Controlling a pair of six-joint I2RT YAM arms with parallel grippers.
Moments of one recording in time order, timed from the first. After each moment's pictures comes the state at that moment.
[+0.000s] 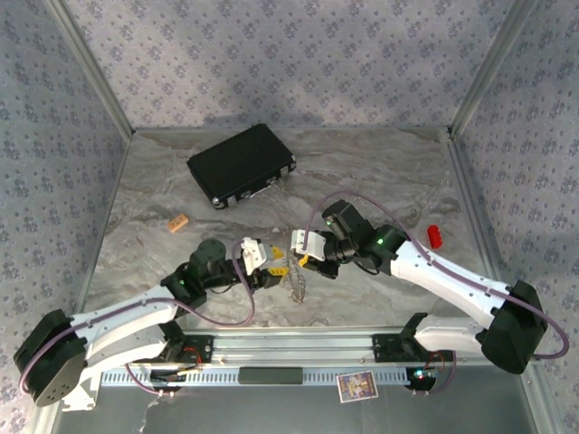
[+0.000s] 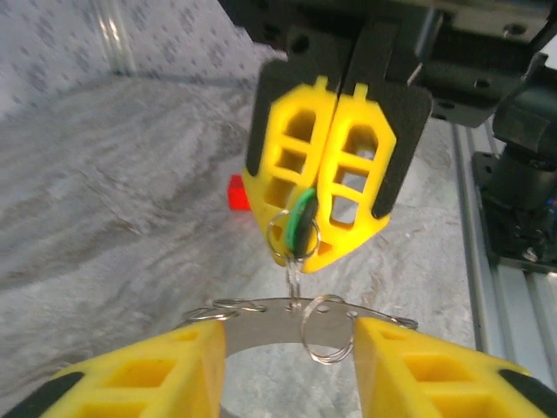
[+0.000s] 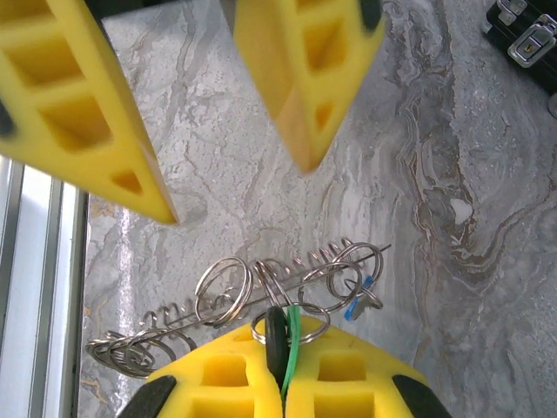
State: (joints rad) left arm -0.86 0.90 0.32 0.36 0.39 0.09; right arm 0.83 1.19 0.92 -0.59 -0.35 -0.58
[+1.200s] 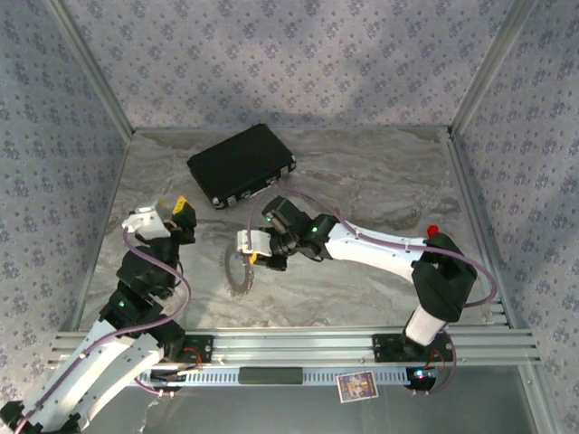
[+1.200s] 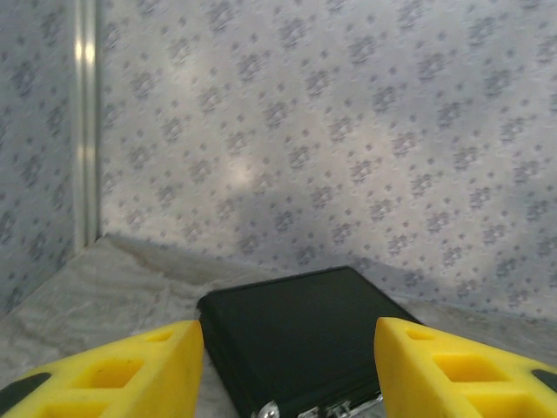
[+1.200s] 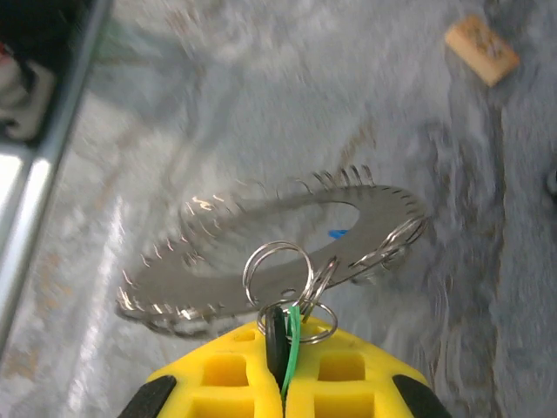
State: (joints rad) left arm -0.65 0.42 0.52 -0.03 -0.68 -0.23; right arm 0.98 1.66 1.19 -0.40 -0.32 -0.62
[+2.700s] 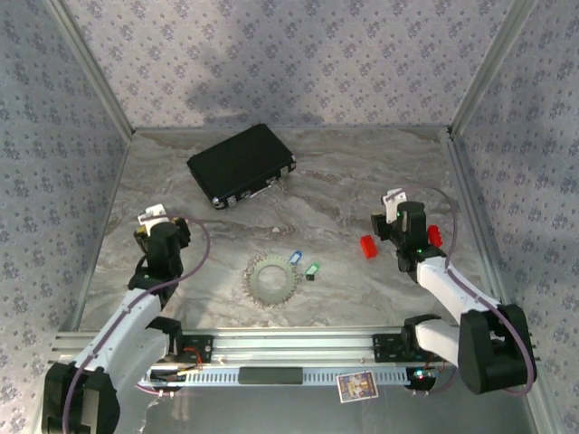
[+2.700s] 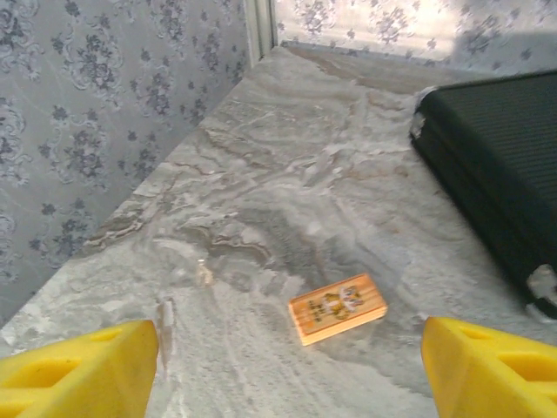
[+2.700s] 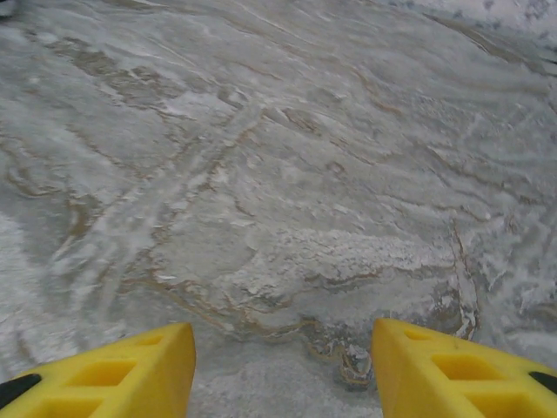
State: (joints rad) left arm -0.21 0.79 0.31 0.04 -0.59 -0.23; right arm 0.17 1.13 0.44 0.16 0.11 -0.13
